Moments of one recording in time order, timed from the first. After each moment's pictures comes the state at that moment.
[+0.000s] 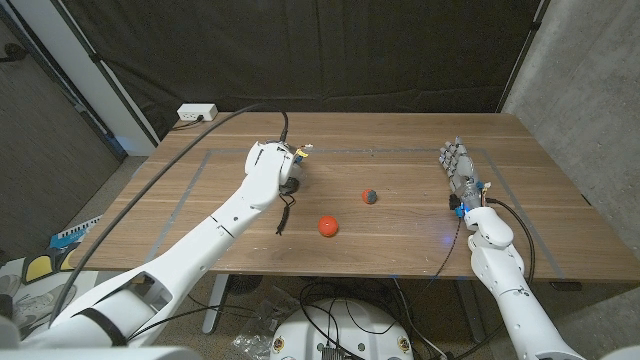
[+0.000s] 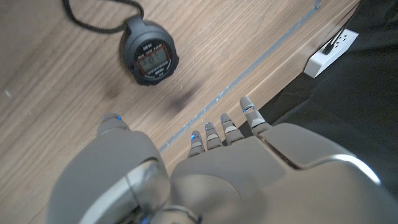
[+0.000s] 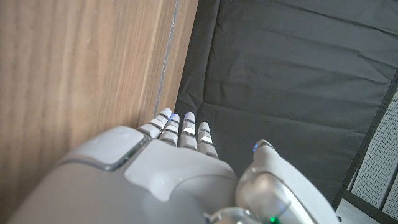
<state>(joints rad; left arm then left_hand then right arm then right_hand) 0.75 0.46 0.59 -1.86 1.50 0.46 -0.86 0.55 0.03 -0.04 0.07 0.29 -0.07 -0.14 0.18 0.20 -0.02 -0.05 0.19 0.22 -0.01 0.01 0.19 0.28 -0.13 0.14 0.65 0.19 -1.05 -0.17 0.11 -1.36 0.28 0.29 0.17 0.17 0.11 0.21 0.07 0.19 0.05 0.02 0.19 0.18 0.09 0.10 0.21 0.18 -0.01 0.09 0.18 0.17 -0.02 0.02 0.24 0.20</state>
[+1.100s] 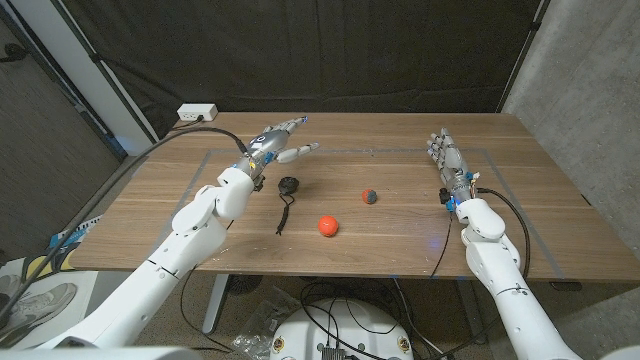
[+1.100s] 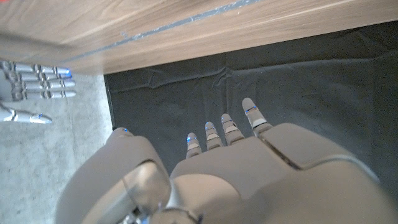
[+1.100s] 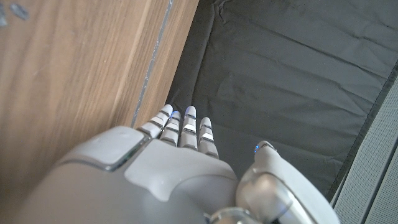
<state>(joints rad) 1.04 0.58 0.27 -1.88 0.70 0.04 0.06 0.45 0.09 -0.07 0.14 0.28 -0.06 -0.21 0.19 0.19 0.00 -0.06 0.20 0.20 -0.01 0.00 0.19 0.24 -0.15 0.15 0.61 0.19 -1.09 -0.18 0.04 -1.53 0.17 0.22 0.09 0.16 0.10 0.21 0.06 0.19 0.12 0.00 0.20 0.18 0.18 0.09 0.24 0.18 0.03 0.04 0.18 0.17 0.02 0.01 0.24 0.20</state>
